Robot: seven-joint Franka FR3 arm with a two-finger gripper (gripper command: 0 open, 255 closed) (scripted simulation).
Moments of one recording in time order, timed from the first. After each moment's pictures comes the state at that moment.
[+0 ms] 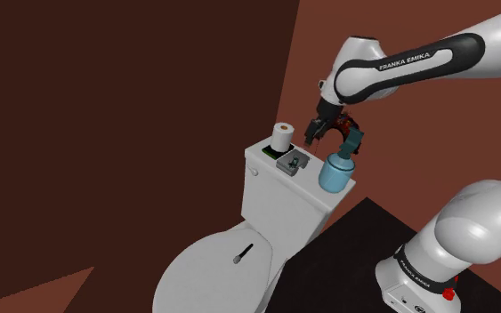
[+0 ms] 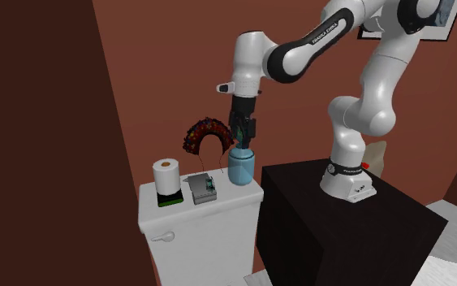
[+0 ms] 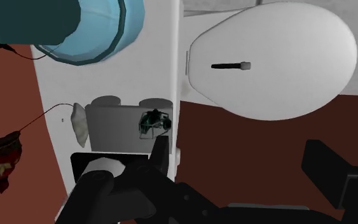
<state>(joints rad) -0.05 -0.34 0.00 -2.51 0.07 2.26 -0.25</state>
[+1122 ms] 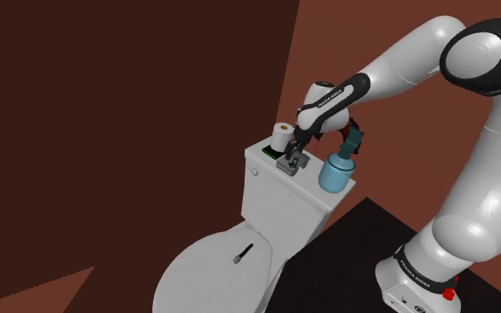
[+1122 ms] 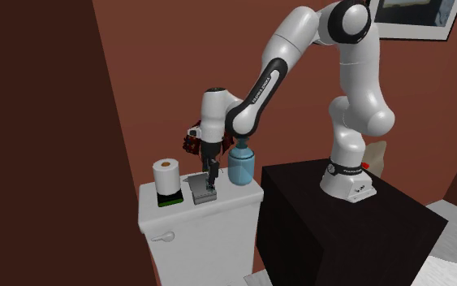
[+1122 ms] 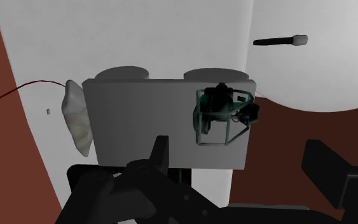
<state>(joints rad) -0.10 0.25 -0.04 -2.30 0.07 2.66 -0.32</state>
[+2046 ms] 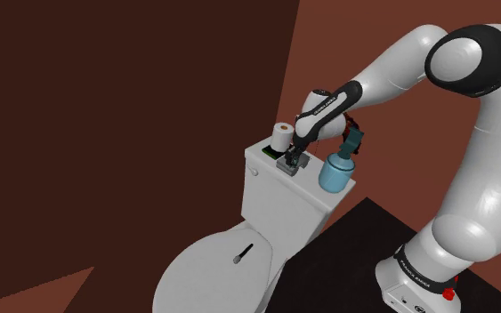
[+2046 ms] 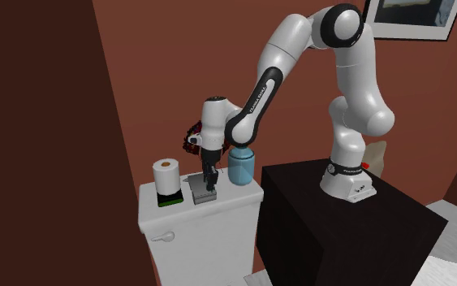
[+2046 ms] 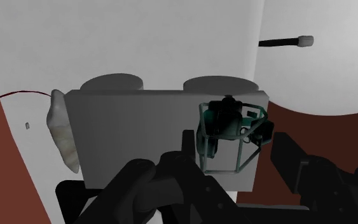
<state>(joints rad) -0.10 0.32 -0.03 -2.29 0.08 2.73 -0.33</state>
